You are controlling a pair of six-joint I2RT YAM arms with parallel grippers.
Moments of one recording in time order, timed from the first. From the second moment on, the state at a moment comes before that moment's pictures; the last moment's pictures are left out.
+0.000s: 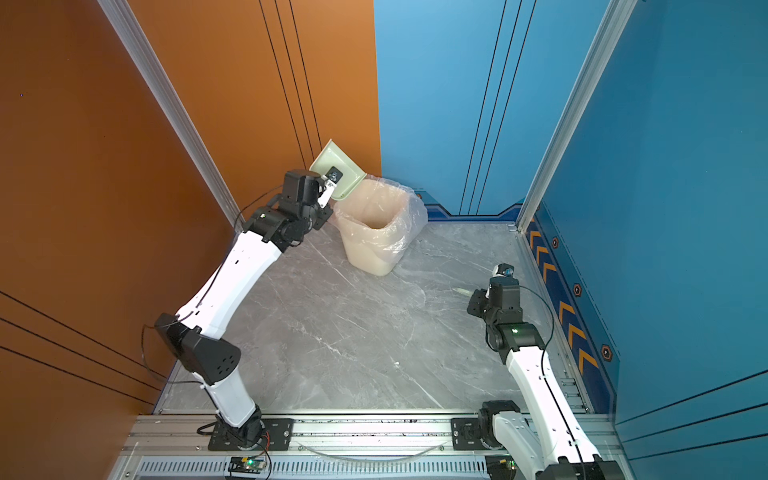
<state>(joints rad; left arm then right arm) -0.47 1.74 1.98 -0.75 -0.49 0.41 0.05 0.91 0.70 -0.44 0.06 0.37</state>
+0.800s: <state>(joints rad) -0.51 1.27 1.35 -0.68 -0.26 -0.11 0.15 0.97 0.77 -0.45 0.11 0.40</state>
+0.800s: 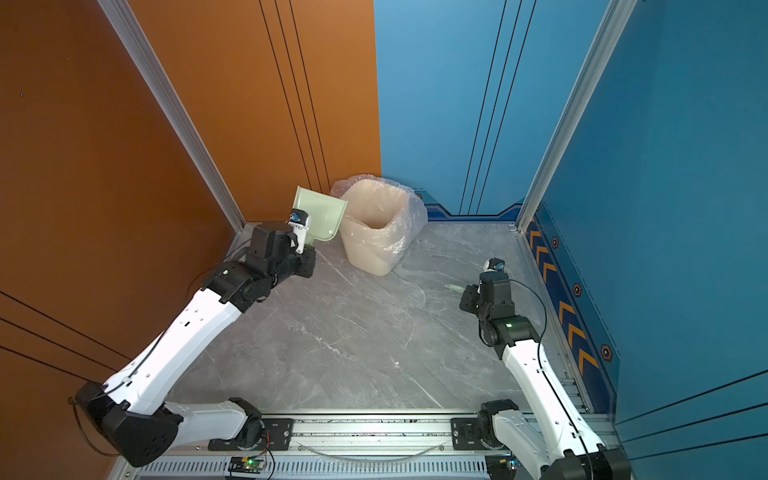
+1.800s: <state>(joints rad) -0.58 1.21 0.96 -0.67 -0.20 -0.36 0.25 1.07 0.84 -0.45 0.18 0.40</state>
